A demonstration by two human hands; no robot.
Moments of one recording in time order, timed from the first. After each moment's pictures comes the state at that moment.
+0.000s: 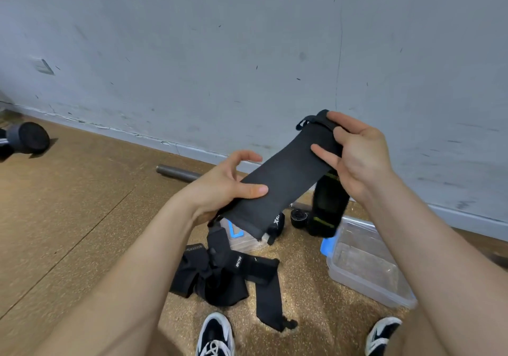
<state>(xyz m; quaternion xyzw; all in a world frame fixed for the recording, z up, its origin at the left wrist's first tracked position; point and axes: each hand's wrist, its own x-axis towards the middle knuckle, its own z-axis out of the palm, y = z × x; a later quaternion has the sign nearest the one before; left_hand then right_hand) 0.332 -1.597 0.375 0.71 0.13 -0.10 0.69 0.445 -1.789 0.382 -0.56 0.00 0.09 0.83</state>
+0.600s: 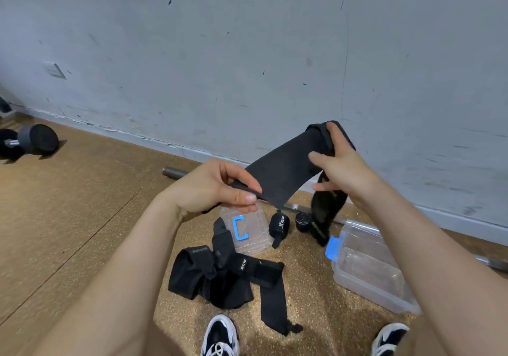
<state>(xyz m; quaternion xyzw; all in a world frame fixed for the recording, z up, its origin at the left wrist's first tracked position) 0.312 -1.577 0.394 0.75 0.07 -0.09 0.65 0.437 -1.784 0.375 -0.77 -0.13 0.17 0.60</state>
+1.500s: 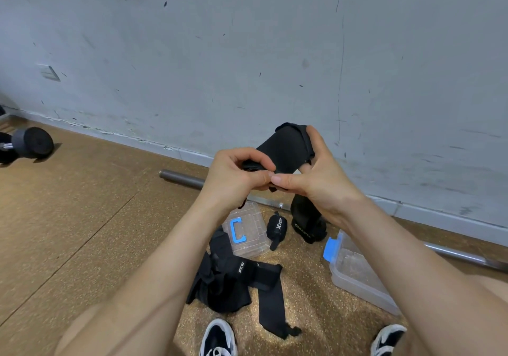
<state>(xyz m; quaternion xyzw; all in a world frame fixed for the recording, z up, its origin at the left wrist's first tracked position) 0.332 -1.621 0.388 0.78 0.10 0.16 0.60 0.413 -1.765 0.363 -0.61 -0.20 0.23 0.73</state>
